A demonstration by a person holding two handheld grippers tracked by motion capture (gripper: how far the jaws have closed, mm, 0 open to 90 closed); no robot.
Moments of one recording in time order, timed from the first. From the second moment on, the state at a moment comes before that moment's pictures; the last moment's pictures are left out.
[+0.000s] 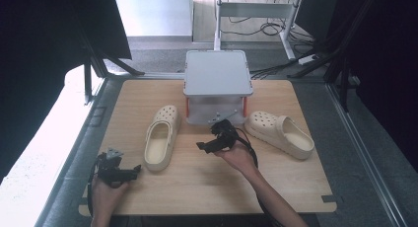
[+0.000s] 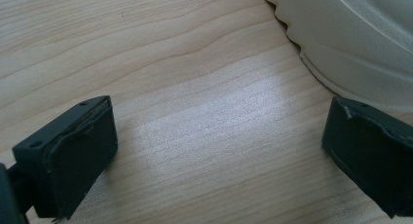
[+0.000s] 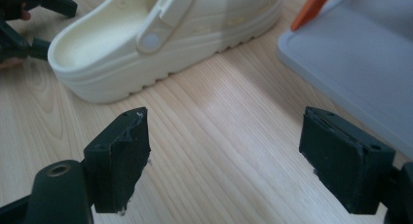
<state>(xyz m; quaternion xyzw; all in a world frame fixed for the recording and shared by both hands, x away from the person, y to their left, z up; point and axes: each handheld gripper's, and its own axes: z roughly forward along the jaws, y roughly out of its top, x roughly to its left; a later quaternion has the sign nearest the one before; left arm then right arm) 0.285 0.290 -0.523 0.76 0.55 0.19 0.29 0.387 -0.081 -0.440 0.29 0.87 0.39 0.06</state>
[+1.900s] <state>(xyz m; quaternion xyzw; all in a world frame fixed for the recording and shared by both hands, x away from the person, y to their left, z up) 0.285 0.290 -0.523 0.76 0.55 0.19 0.30 0.433 0.053 -0.453 0.37 0.88 0.30 0.10</state>
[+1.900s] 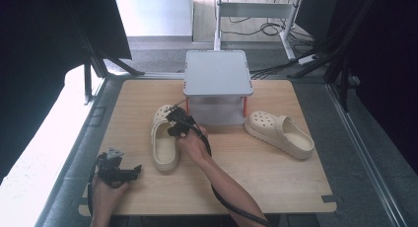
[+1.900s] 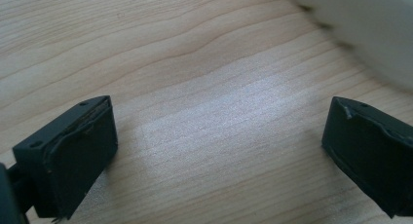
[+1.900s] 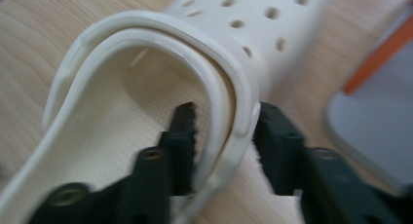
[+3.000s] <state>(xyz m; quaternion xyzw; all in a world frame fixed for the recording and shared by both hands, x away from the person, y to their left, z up) 0.285 0.289 -0.523 0.76 0.55 0.19 0.30 0.345 -0.062 -0.413 0.26 0.90 0.35 0.04</state>
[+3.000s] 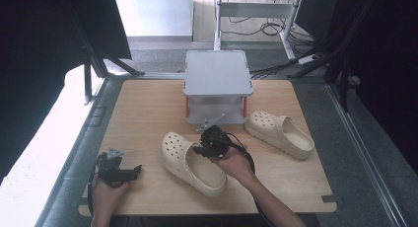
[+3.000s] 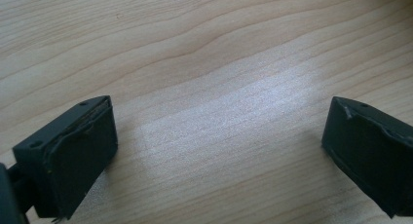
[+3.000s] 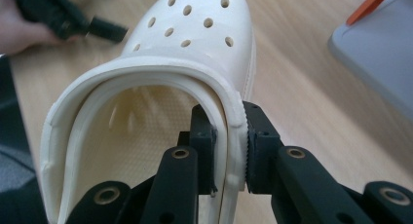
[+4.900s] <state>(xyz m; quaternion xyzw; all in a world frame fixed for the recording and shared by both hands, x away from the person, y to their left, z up) 0.285 0.288 -0.523 0.76 0.55 0.19 0.29 0.344 -0.250 -0.425 0.34 0.86 0.36 0.07</state>
